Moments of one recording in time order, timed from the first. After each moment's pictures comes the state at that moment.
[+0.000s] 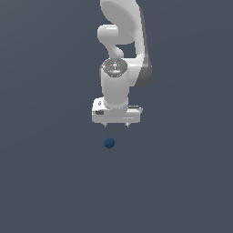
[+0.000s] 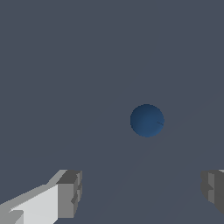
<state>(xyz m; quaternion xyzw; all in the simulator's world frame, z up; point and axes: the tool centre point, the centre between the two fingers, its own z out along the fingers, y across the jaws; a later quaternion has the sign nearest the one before) -0.007 -0.001 0.155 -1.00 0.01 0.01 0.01</state>
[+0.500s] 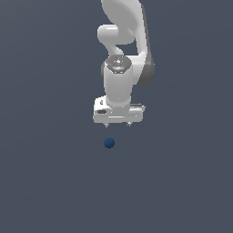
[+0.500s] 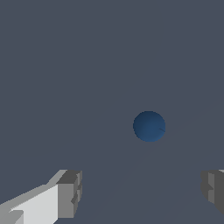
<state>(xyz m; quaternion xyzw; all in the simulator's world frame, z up) -0.001 0.007 0.165 -1.00 -0.02 0.00 0.00</state>
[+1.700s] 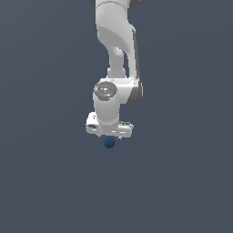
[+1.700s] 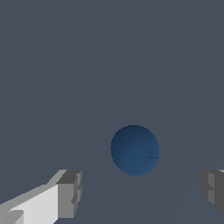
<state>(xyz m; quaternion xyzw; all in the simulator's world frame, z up) 0.020 -0.032 0.093 -1.00 0.06 0.00 0.00</state>
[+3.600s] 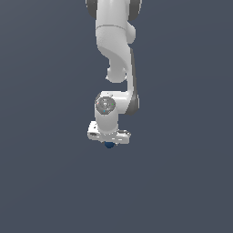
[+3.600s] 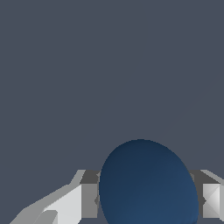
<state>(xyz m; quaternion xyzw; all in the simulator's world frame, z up) 0.021 -0.038 0.032 -1.00 0.07 0.00 0.00</state>
